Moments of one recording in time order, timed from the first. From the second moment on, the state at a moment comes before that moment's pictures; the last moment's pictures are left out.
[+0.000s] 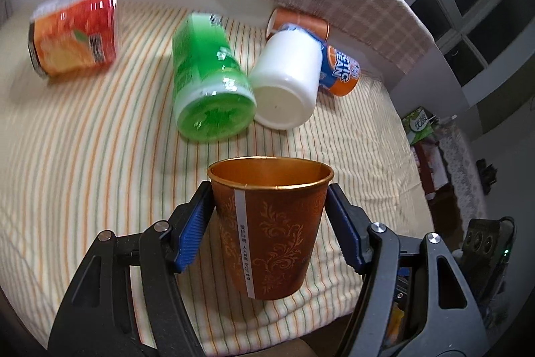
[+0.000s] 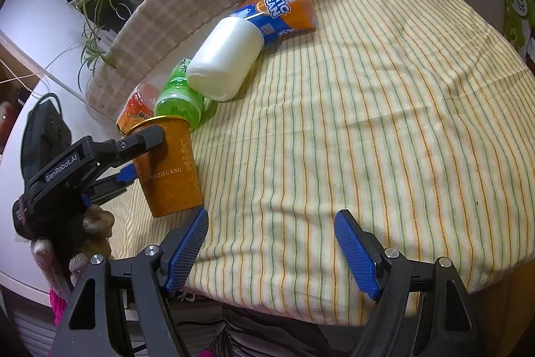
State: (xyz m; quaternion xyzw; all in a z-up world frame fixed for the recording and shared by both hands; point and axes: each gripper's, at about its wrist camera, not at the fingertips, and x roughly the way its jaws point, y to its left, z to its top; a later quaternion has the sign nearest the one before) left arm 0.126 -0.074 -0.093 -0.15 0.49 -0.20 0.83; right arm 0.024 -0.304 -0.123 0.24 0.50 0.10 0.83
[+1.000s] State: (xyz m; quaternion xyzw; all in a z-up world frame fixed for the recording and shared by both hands) left arm 0.098 -0.095 -0.082 -0.04 0.43 -0.17 0.89; right arm 0.015 -0.303 -0.112 0.20 0.48 0.07 0.85
